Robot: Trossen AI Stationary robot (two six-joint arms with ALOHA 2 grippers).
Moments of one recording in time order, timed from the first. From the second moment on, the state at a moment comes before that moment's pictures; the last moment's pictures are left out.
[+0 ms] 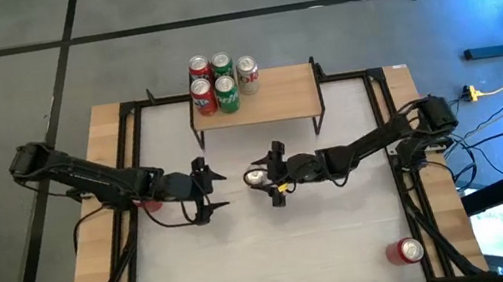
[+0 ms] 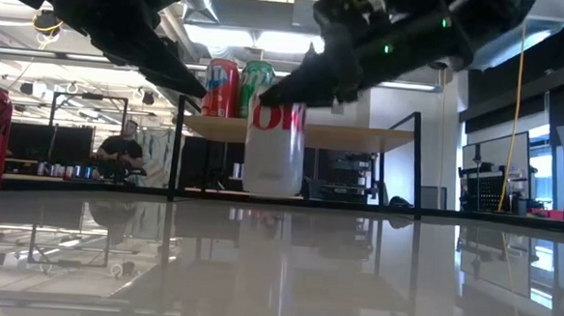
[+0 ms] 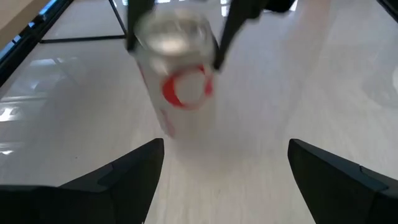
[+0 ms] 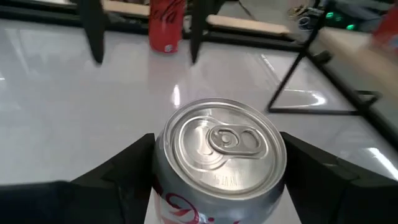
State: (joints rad) left arm -0.23 1.15 0.56 0.01 -0.27 -0.10; right arm 0.14 1.72 0.89 0.44 0.31 -0.06
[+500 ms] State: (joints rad) left arm -0.23 1.15 0.56 0.01 -0.27 -0.10; right arm 0.10 1.57 1.14 0.08 0.49 -0.18
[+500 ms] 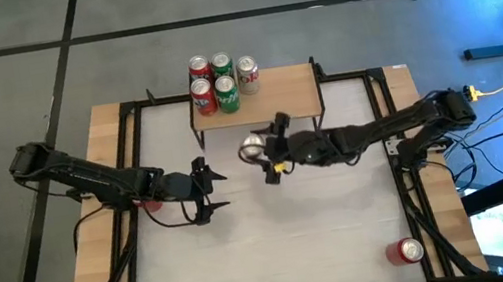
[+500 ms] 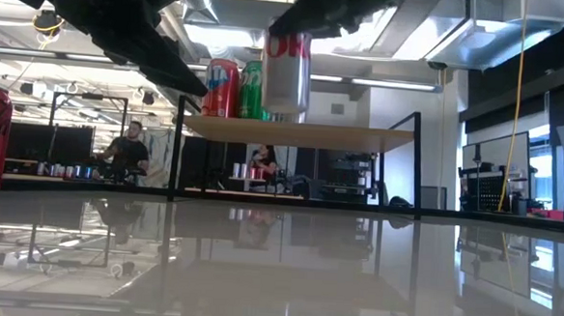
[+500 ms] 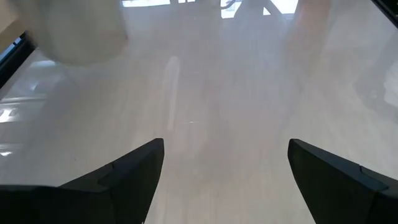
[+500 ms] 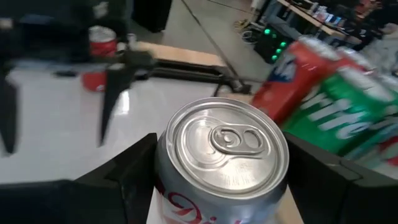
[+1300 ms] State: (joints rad) left arm -0.26 1.15 0.56 0.00 -0.27 -0.13; right arm -0.26 1.50 1.22 -0.01 0.17 -0.14
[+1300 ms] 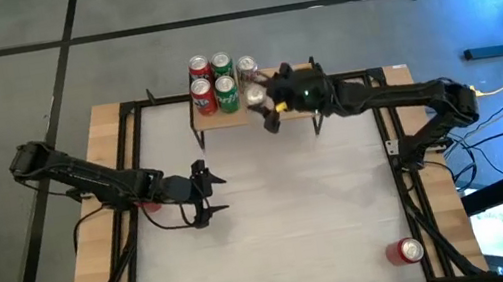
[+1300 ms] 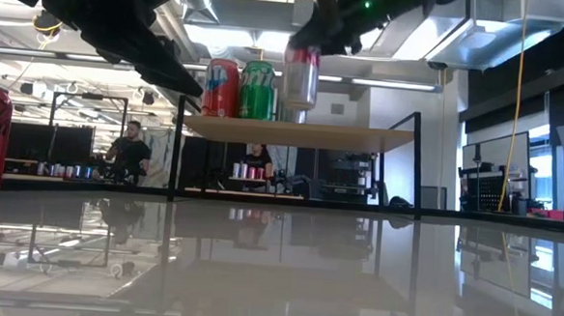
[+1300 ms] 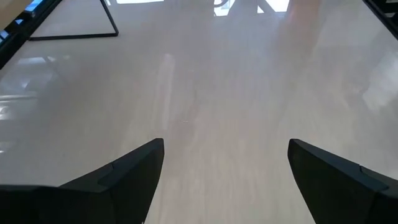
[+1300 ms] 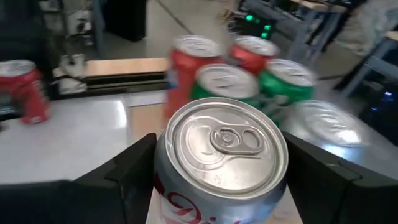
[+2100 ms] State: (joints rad) left arm -0.26 1.15 0.56 0.01 -0.28 -0.12; right arm -0.34 1.58 1.22 0.02 0.17 -0.08
